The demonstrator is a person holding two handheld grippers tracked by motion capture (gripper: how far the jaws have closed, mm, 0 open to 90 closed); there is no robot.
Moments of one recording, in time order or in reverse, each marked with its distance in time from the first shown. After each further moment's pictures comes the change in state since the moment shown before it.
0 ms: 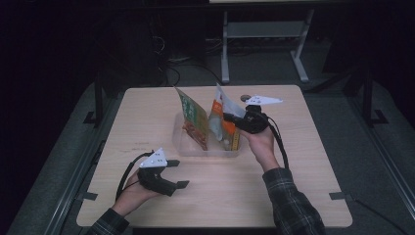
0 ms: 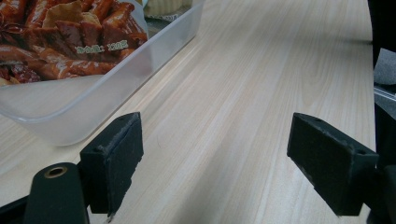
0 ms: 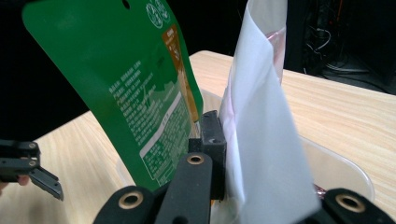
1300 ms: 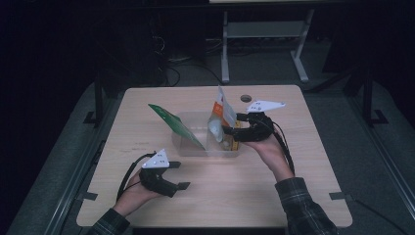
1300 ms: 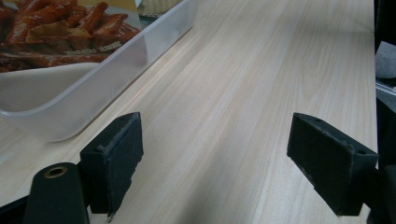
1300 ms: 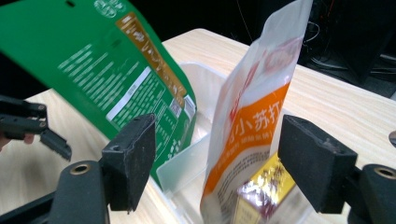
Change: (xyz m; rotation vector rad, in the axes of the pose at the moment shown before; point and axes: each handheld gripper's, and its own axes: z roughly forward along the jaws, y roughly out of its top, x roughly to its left) left arm -0.002 -0.002 0.006 0.019 -0.010 -0.008; right arm 0.024 0.000 -0.029 0.089 -0.054 -0.119
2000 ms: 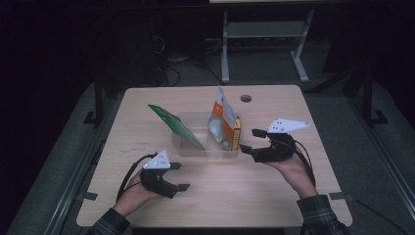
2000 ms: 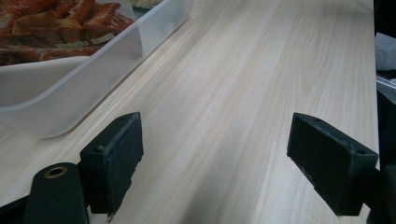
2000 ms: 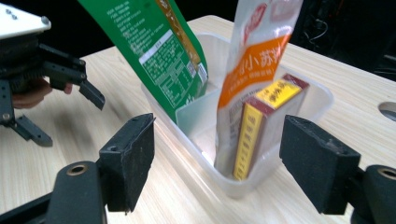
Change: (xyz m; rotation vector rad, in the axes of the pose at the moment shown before) left arm 0.000 -0.003 0.003 0.021 -0.015 0.006; right arm 0.005 -0.044 -0.056 0.004 0.023 -0.042
